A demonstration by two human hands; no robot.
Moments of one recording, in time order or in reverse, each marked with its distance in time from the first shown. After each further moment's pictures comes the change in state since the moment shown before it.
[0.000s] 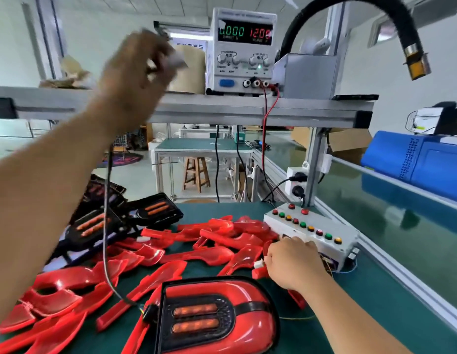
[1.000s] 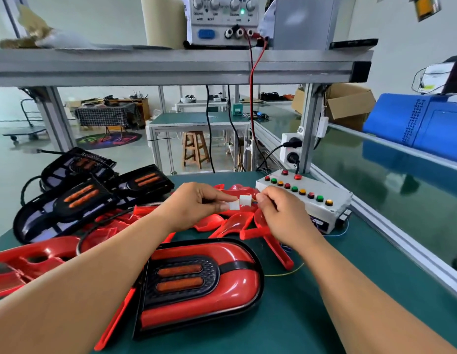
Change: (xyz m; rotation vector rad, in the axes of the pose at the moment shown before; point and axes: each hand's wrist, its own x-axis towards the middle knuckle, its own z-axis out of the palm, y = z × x) left_hand -0.188 0.037 0.117 -0.512 -0.795 -0.372; right_hand -0.010 0.012 -0.002 0.771 0.323 -0.105
